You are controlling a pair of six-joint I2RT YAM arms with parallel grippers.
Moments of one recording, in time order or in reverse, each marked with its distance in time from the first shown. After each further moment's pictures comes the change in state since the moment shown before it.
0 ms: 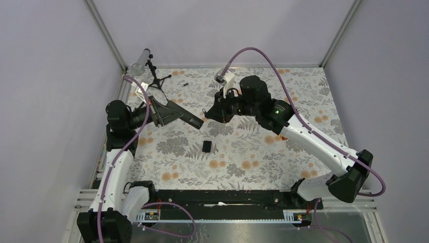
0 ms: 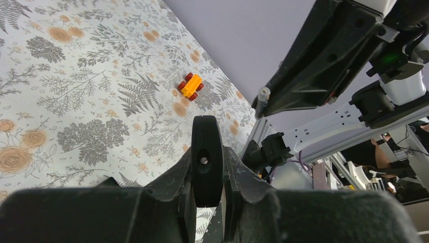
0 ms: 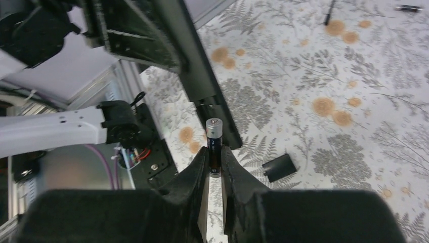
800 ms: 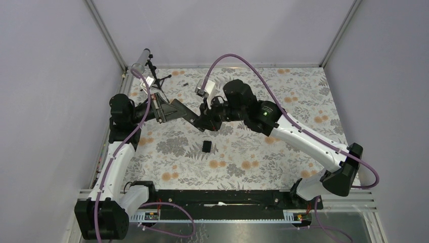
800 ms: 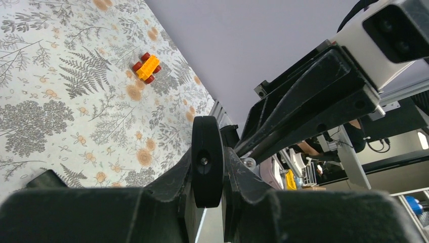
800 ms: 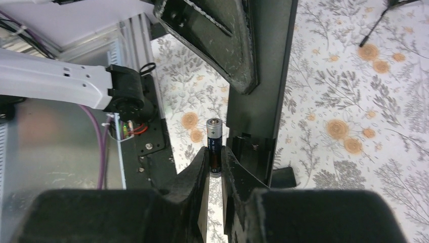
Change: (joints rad) left arm -0.052 0.093 0.053 0.050 0.080 -0.224; right arm 0.125 0.085 0.104 -0.052 -0.065 -0.188
